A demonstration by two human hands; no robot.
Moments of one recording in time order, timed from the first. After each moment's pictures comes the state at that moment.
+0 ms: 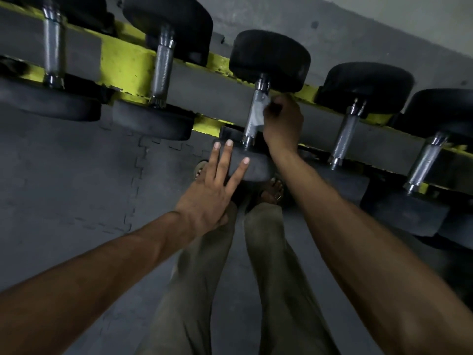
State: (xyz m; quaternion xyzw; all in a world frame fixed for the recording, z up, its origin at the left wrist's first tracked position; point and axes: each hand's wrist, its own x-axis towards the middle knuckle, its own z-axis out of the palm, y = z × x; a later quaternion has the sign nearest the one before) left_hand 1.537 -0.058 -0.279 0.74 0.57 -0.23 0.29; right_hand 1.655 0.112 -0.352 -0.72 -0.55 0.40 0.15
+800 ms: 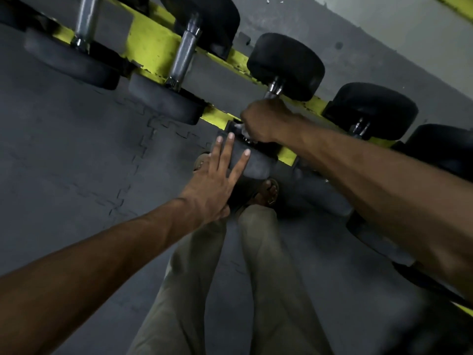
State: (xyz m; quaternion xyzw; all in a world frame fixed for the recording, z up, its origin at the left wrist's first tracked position) left_hand 1.567 -0.060 -0.276 0.68 0.63 -0.23 0.29; right_hand 1.623 0.139 -0.312 -0.16 -0.92 0.11 -0.34
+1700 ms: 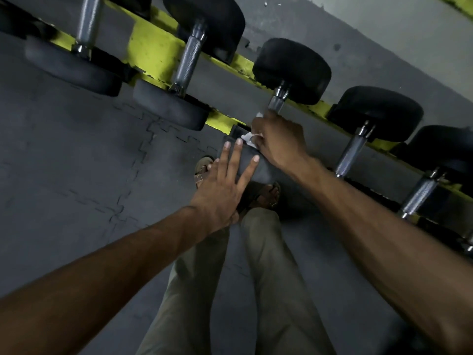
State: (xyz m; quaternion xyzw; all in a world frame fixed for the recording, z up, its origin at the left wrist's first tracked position) left_hand 1.563 -0.063 -0.284 0.68 0.64 -0.20 0.30; right_hand 1.658 0.105 -0.315 -0.36 -0.90 0.21 -0.15
